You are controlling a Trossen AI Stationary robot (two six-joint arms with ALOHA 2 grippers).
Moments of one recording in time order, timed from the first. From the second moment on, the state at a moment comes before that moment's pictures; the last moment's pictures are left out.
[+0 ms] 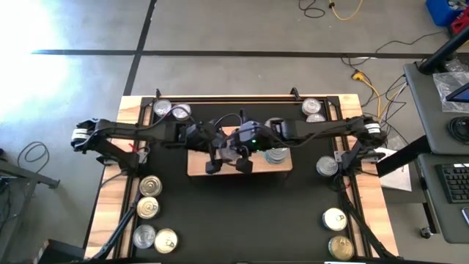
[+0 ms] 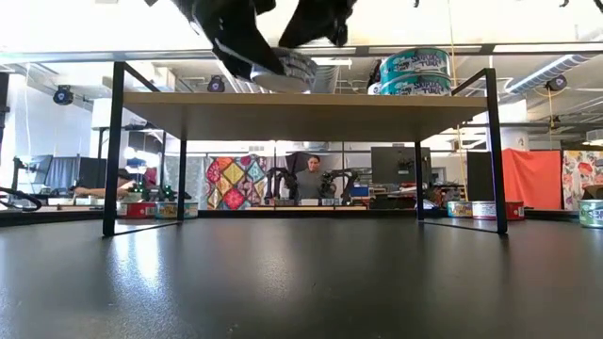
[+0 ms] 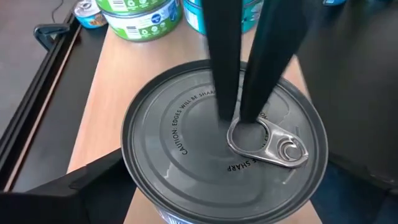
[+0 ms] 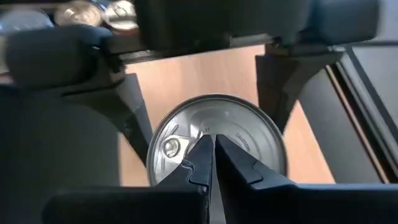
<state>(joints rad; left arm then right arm) 0.05 1.43 1.11 -0.37 -0.06 0.09 0.01 1.76 1.65 -0.62 0.14 0.05</state>
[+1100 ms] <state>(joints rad) 0.10 1.51 1.09 -0.36 0.00 0.09 -0.07 1.82 1.63 -0.67 0.04 0.12</state>
